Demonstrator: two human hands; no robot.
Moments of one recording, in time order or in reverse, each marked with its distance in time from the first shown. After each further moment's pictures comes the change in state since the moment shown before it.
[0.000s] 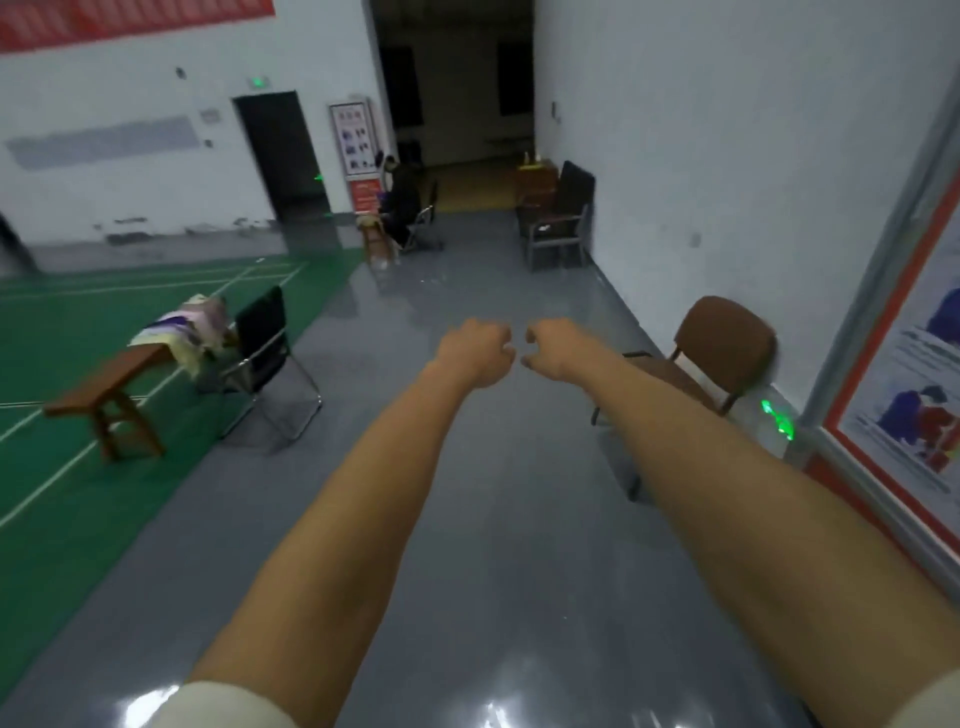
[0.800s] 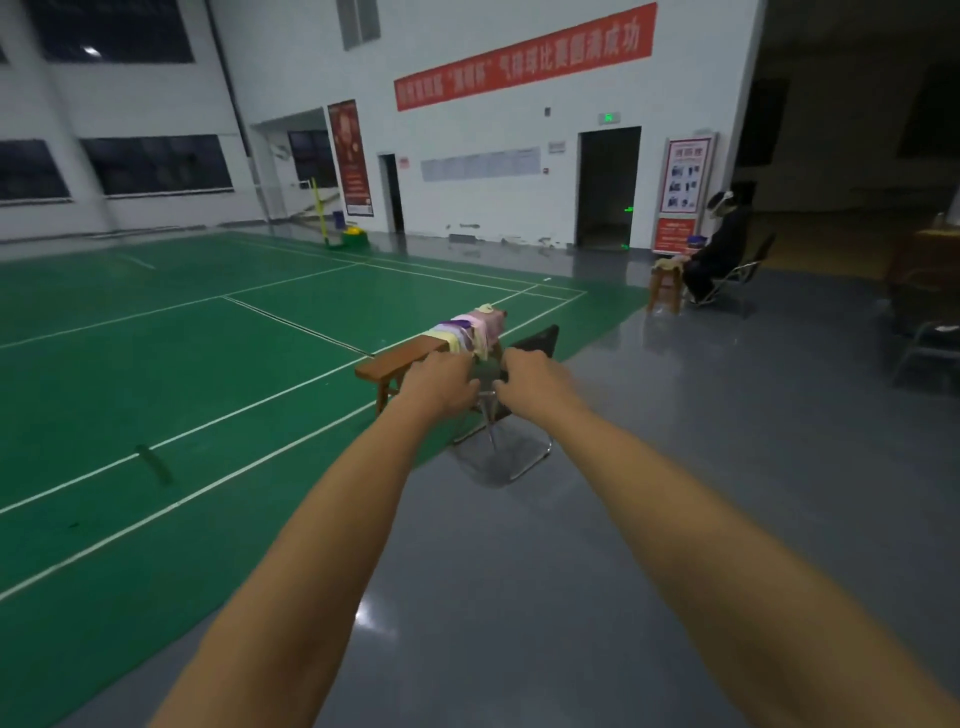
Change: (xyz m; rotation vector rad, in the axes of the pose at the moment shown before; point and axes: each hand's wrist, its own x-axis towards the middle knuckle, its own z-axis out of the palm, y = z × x) left_hand 0.092 -0.552 -0.068 0.165 0.213 -0.707; right_hand 0.404 -0.454 0.114 0.123 0.027 -0.657
